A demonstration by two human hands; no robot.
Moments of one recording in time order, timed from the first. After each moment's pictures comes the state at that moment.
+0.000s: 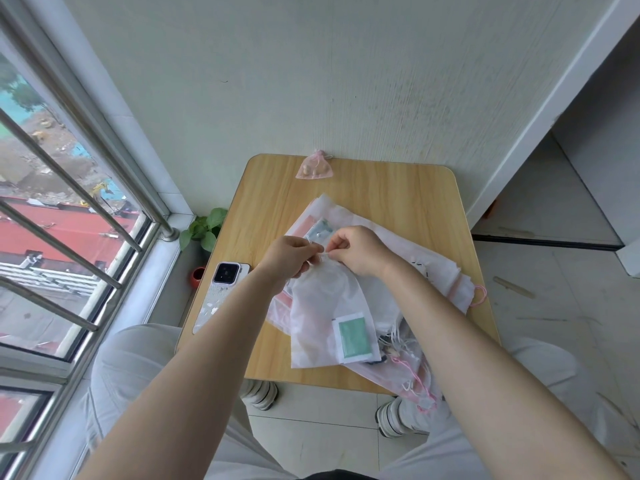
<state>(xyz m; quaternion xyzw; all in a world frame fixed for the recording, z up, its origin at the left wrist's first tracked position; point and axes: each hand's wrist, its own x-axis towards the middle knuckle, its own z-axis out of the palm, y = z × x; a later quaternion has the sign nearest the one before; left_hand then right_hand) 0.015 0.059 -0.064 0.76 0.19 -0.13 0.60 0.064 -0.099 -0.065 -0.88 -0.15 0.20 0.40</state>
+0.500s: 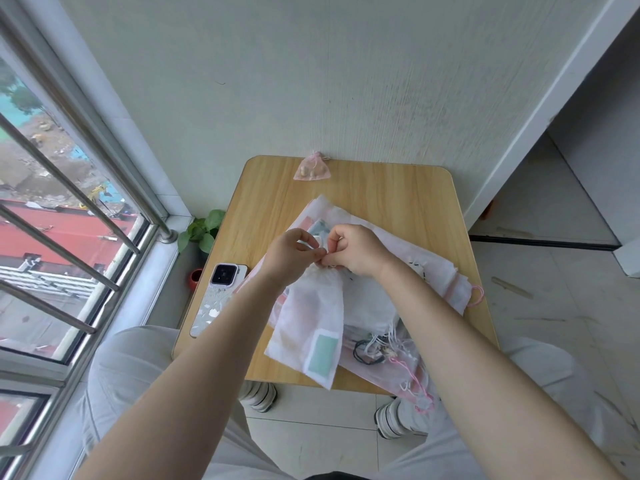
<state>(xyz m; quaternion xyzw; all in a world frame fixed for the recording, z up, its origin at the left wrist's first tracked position) 0.013 0.051 -0.067 0.82 0.16 -0.04 0.55 0.057 -0.102 -0.058 -0.84 -0.13 0.23 0.47</state>
